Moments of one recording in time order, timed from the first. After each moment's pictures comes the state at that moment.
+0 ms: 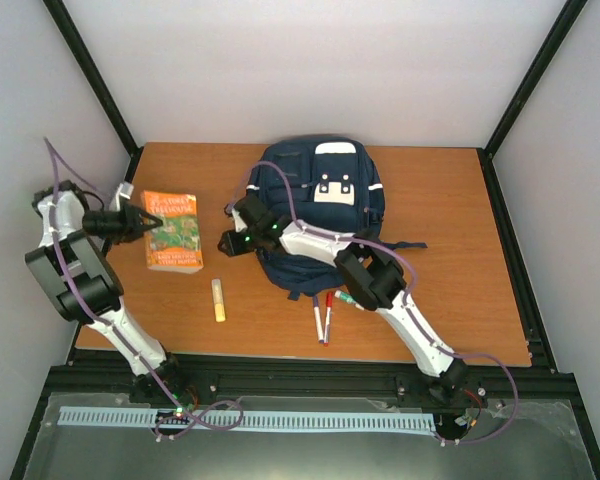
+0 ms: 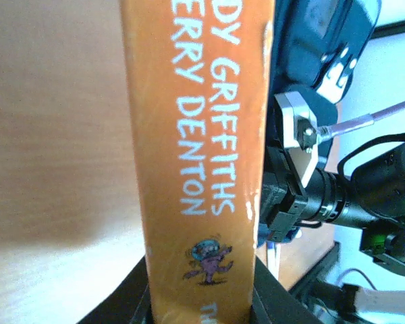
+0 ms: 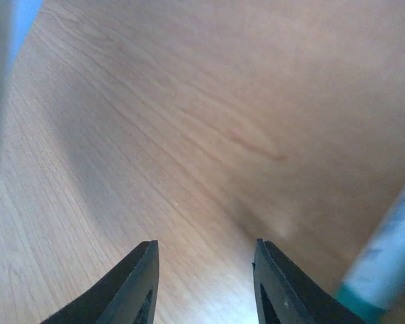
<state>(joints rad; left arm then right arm) 0.57 1.86 1.46 -1.34 0.92 0.41 0.90 2.47 1.94 -0.22 -0.33 0.54</state>
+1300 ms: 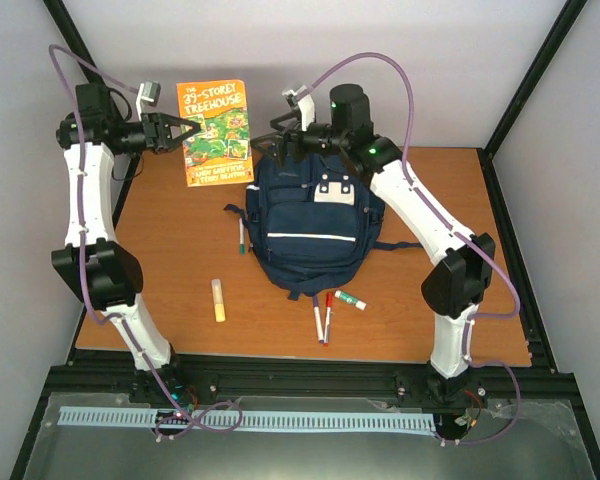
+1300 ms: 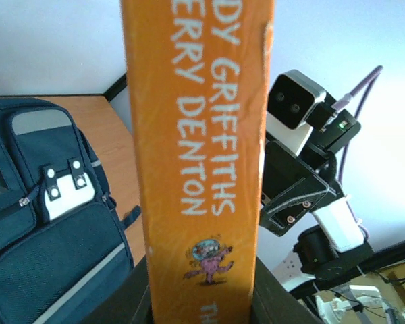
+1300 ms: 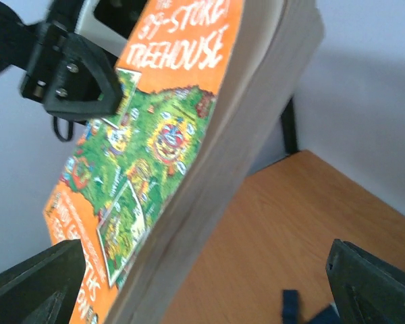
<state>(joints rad) 0.22 1.88 2.14 -1.14 1.47 0.00 0.57 1.92 2.02 -0.31 -0.66 0.10</state>
